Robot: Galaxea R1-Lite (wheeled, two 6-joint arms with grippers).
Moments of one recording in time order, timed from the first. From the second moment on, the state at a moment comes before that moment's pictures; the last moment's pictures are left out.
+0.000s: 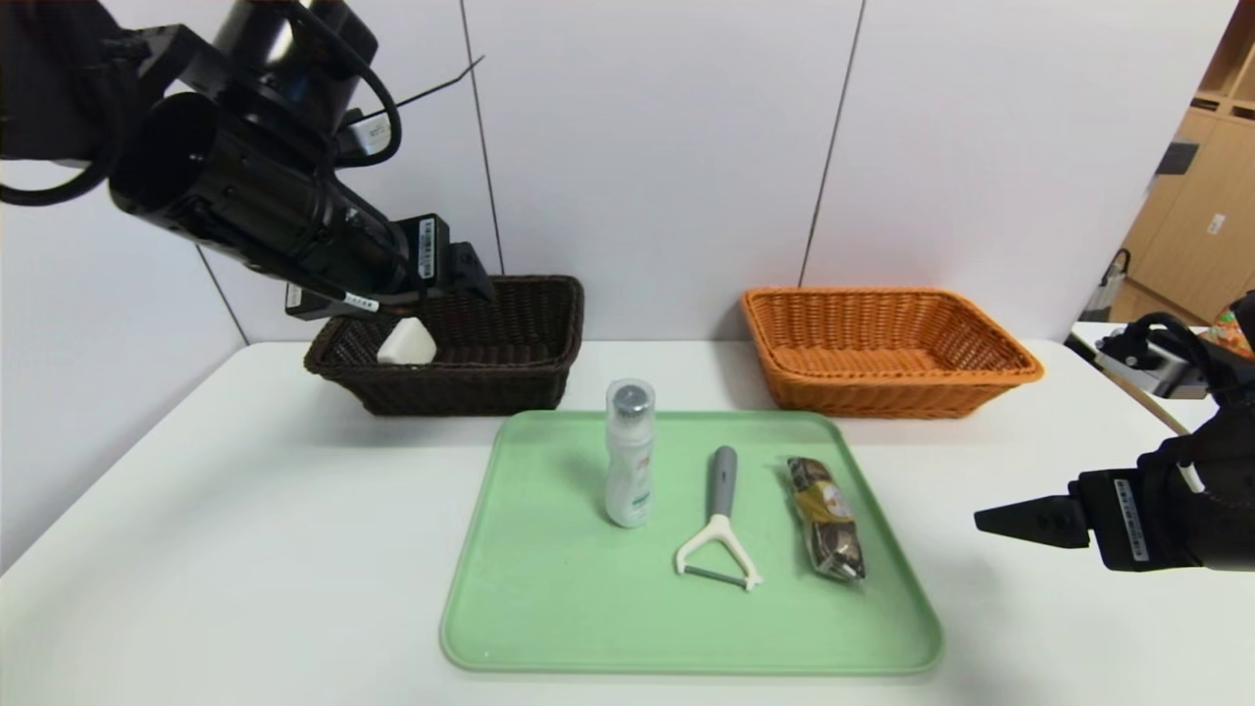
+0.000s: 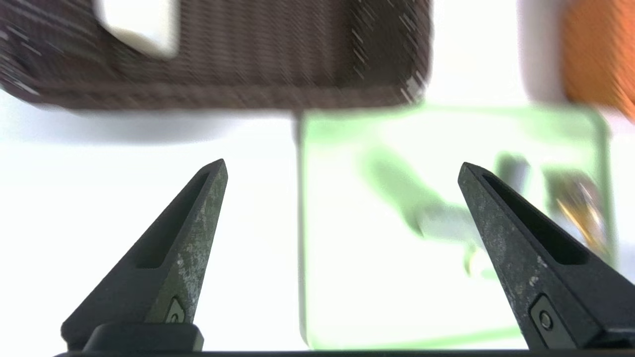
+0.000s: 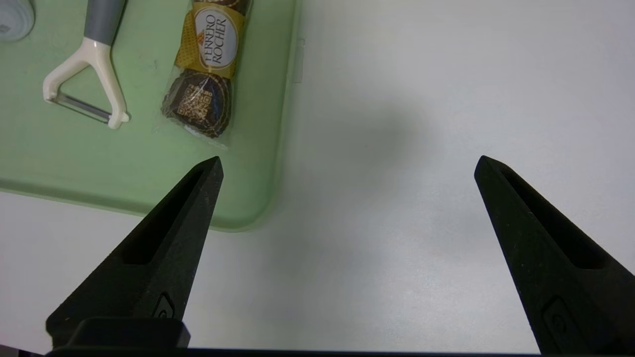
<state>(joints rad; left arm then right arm) -0.42 1.74 -1.80 0.77 0.07 -0.42 0.22 1.32 -0.89 0.42 0.05 0.13</state>
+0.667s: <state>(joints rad) -0.50 1.52 -1.07 0.27 -0.20 -0.37 0.22 1.31 -0.87 0.42 0.05 0.13</state>
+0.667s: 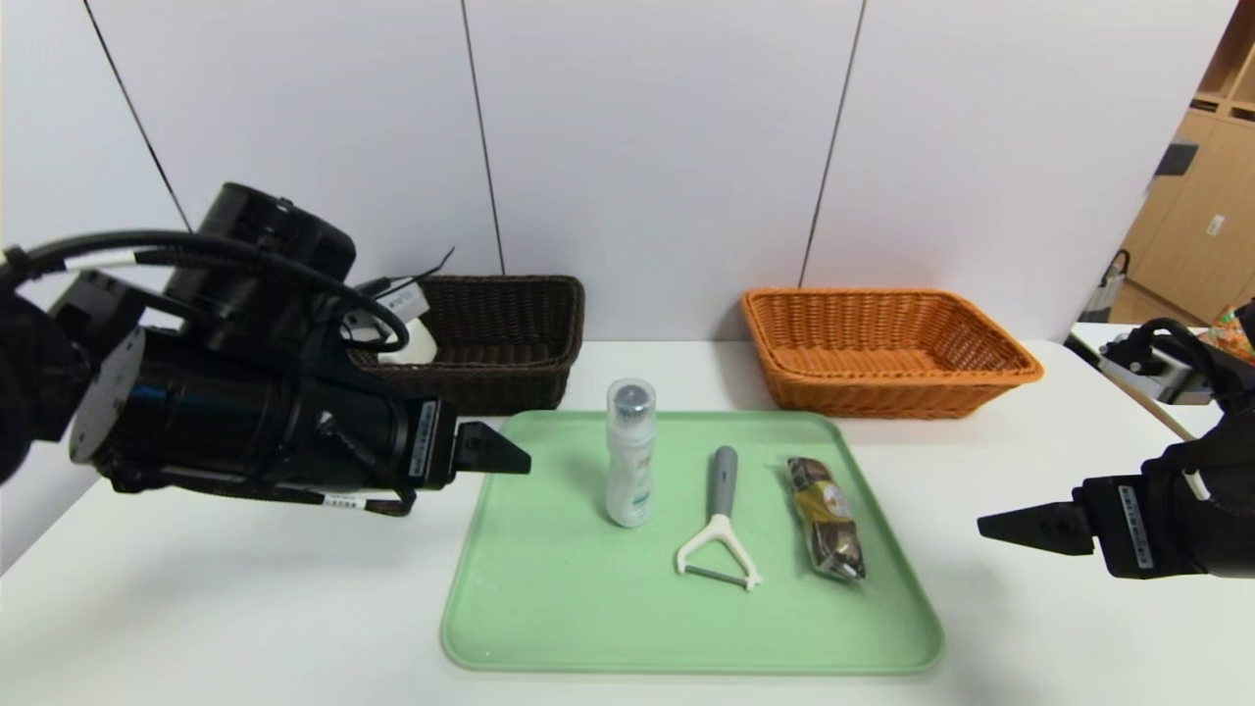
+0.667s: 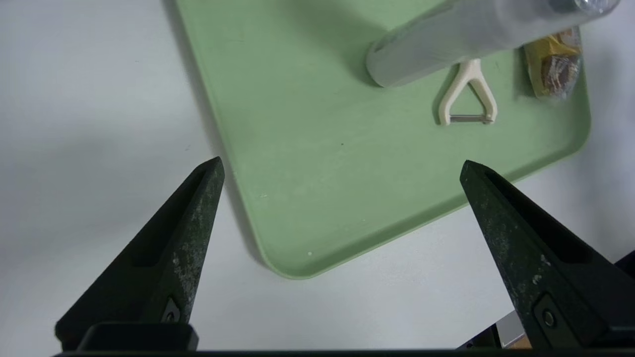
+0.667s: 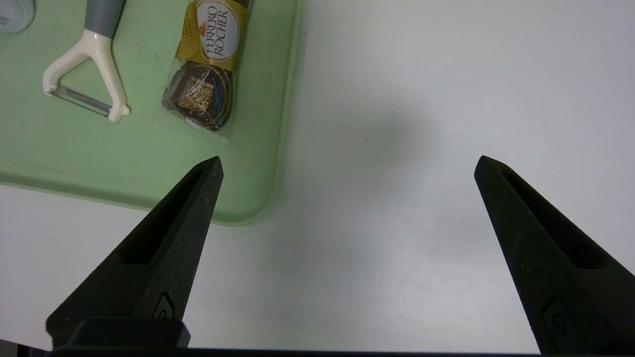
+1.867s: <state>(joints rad) -0.56 1.79 -0.66 -0.71 -0.37 -0.07 0.20 1.30 -0.85 0.43 0.03 0.12</state>
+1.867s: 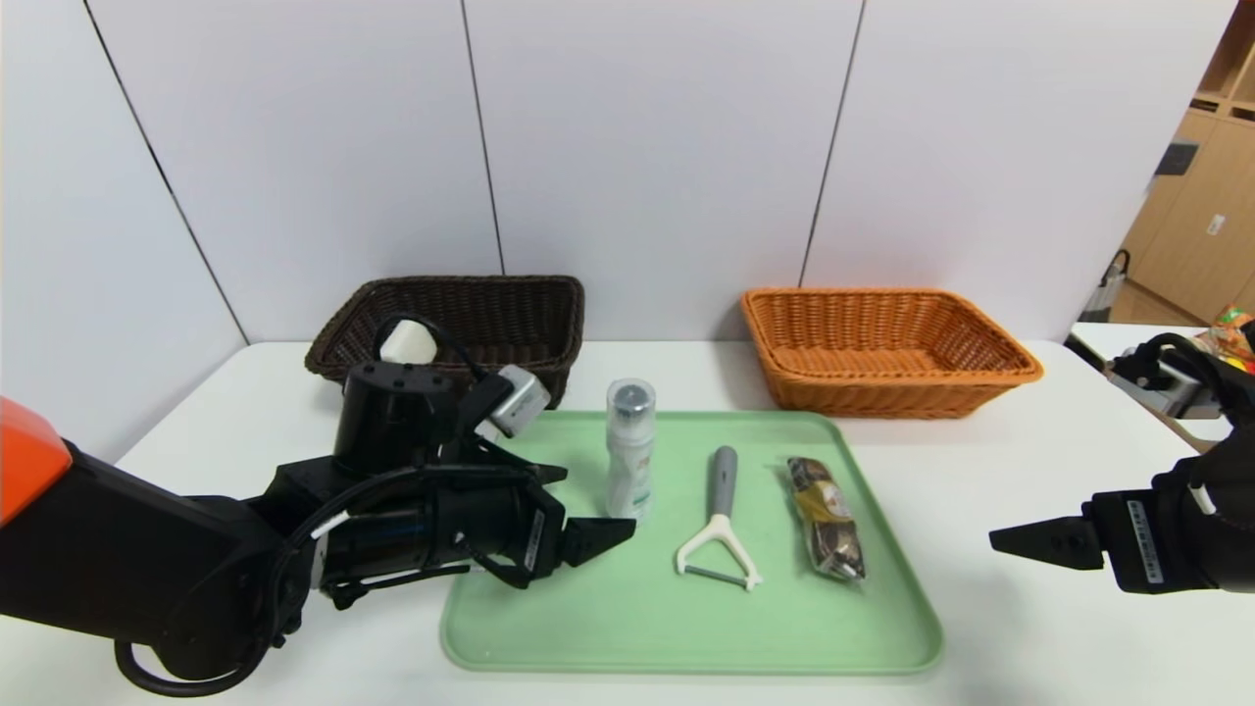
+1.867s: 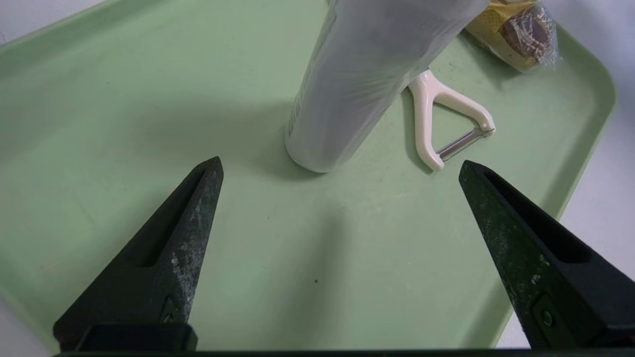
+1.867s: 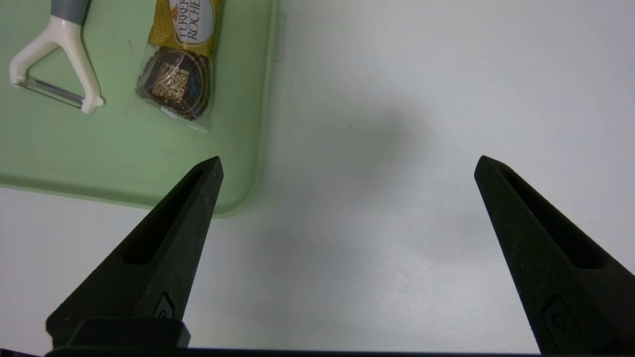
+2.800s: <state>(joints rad) -0.61 1.94 -0.83 -0.83 -0.40 -0.07 0.21 1.30 -0.84 0.42 0.03 0.12</state>
